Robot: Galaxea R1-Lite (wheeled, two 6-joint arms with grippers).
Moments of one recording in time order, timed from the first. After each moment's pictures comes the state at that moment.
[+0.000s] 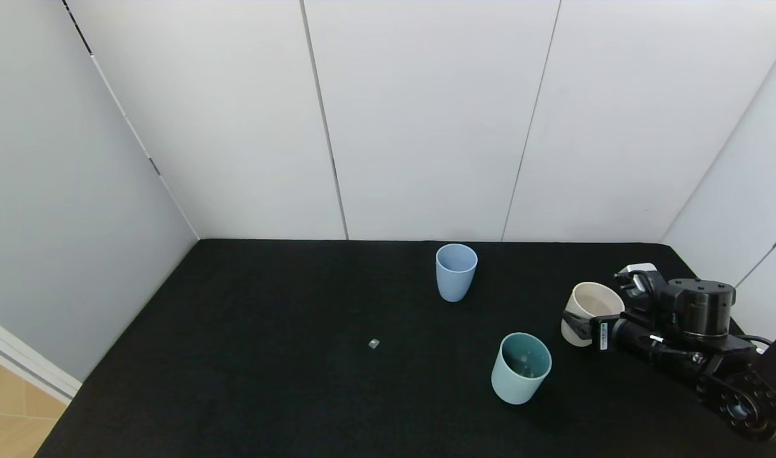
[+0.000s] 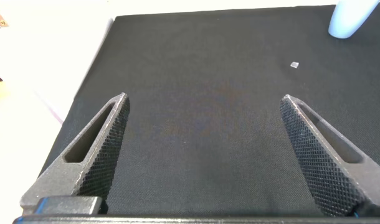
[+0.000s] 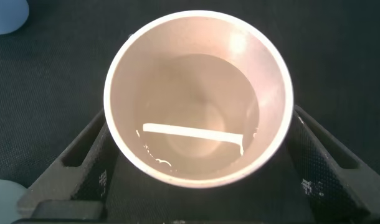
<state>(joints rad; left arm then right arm) 0.00 0.00 0.00 -0.01 0.00 0.04 0.09 2.07 -0.55 -1.12 0.03 0.01</state>
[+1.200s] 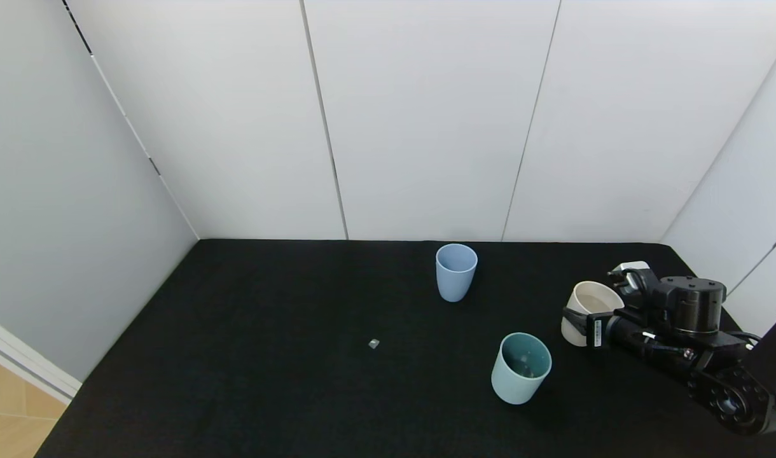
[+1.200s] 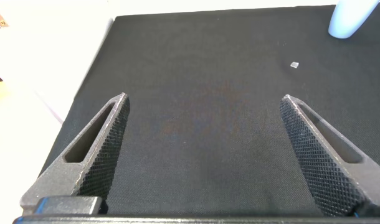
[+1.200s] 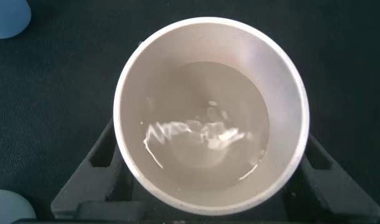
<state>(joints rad) 0.00 0.00 0.00 -0.01 0.00 0.04 0.10 2.09 -0.58 -1.12 0.03 0.01</state>
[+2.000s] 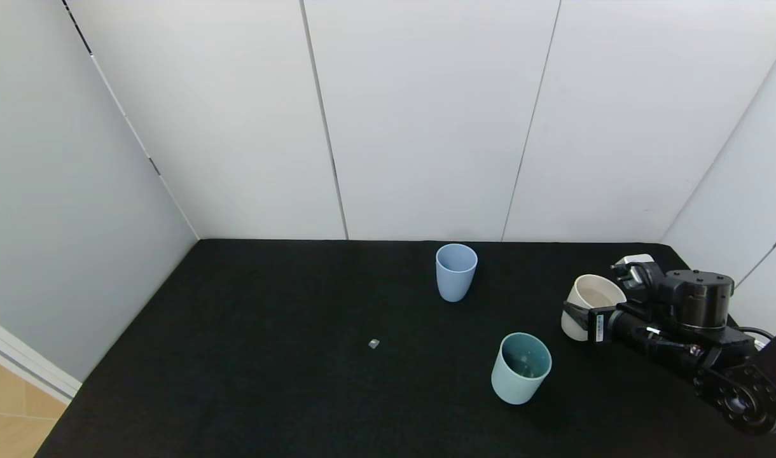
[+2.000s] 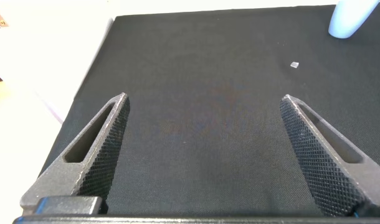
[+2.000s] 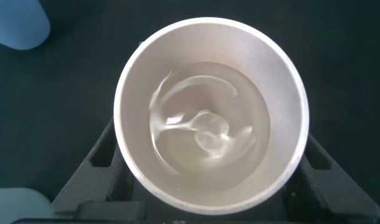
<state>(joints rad) 0.00 0.00 0.00 -0.01 0.00 0.04 0.11 2.03 -0.58 -1.09 0.03 0.01</state>
